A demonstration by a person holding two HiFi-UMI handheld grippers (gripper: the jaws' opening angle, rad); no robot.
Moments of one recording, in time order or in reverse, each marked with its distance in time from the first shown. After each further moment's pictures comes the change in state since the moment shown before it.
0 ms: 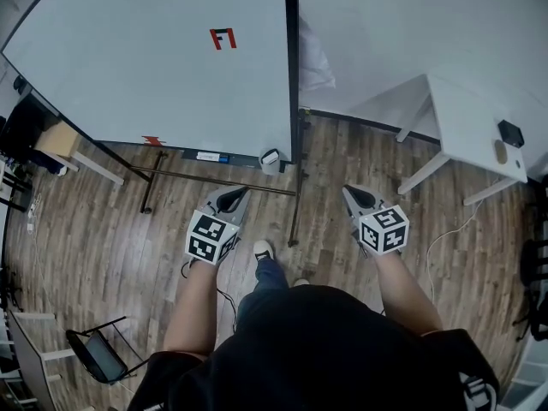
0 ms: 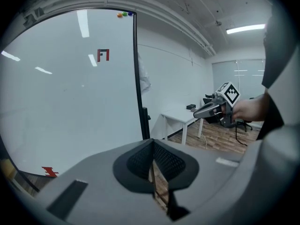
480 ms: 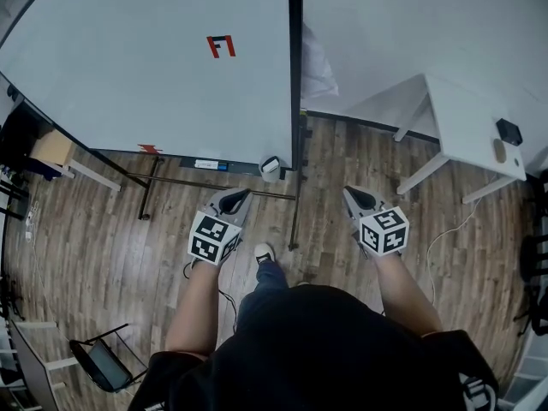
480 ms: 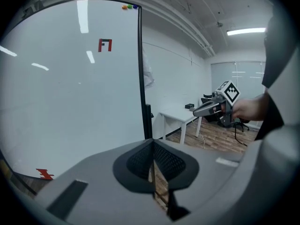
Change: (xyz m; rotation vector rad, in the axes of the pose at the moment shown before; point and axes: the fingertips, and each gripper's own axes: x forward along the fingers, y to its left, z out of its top) left arm 0.026 0.026 -0.006 -0.012 0.014 -0.041; right arm 0.025 -0.011 0.007 0.018 0.009 -0.034
